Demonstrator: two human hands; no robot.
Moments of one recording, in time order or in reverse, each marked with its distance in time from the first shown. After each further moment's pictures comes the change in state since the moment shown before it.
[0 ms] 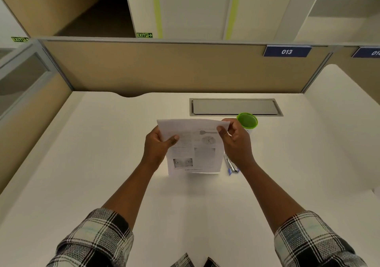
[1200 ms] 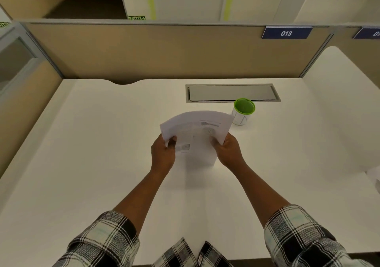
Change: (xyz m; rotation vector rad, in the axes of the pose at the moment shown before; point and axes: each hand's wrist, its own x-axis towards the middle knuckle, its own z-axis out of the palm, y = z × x) left_hand -0.038 -0.044 0.028 0.211 0.122 0.077; right_hand -0.043 0.049 0.016 -0.051 -0.119 0.250
